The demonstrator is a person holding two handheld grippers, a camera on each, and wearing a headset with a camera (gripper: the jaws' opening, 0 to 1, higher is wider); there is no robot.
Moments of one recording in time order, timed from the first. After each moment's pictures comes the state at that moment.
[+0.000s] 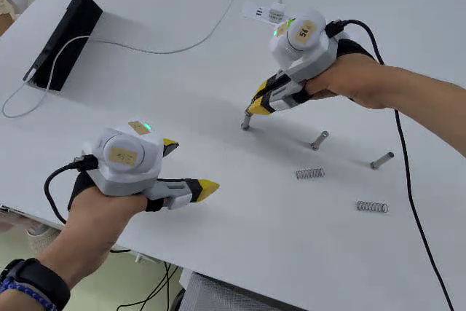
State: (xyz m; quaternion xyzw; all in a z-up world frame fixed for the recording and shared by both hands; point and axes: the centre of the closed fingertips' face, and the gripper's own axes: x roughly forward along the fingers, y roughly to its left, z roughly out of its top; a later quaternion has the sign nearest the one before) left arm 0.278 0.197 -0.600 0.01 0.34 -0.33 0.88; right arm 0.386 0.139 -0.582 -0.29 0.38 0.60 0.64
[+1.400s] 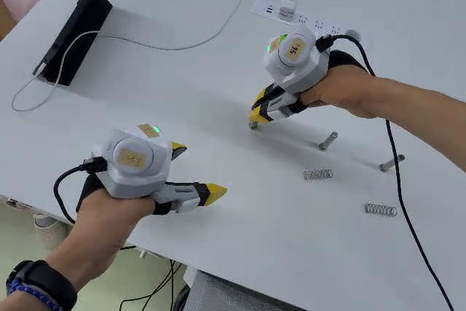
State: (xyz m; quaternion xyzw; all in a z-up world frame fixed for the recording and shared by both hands) left arm 0.271 0.197 -0.606 0.00 0.35 -0.33 0.88; right arm 0.383 0.149 -0.618 -0.32 0.38 0.61 0.62
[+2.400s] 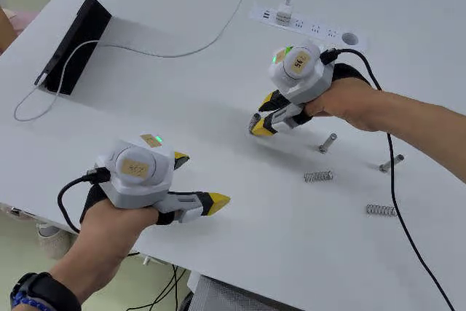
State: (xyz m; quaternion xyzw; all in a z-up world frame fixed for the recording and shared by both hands) left arm 0.266 0.188 -0.605 0.00 0.36 -0.34 0.87; right arm 0.384 0.130 -0.613 -0.30 0.38 0.59 0.65
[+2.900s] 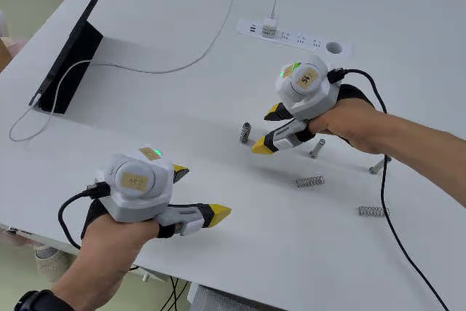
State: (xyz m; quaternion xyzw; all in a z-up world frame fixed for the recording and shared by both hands) left arm 0.259 0.175 -0.595 0.00 0.35 -0.34 0.87; right arm 0.368 0.111 -0.603 -0.26 0.38 0.56 0.69
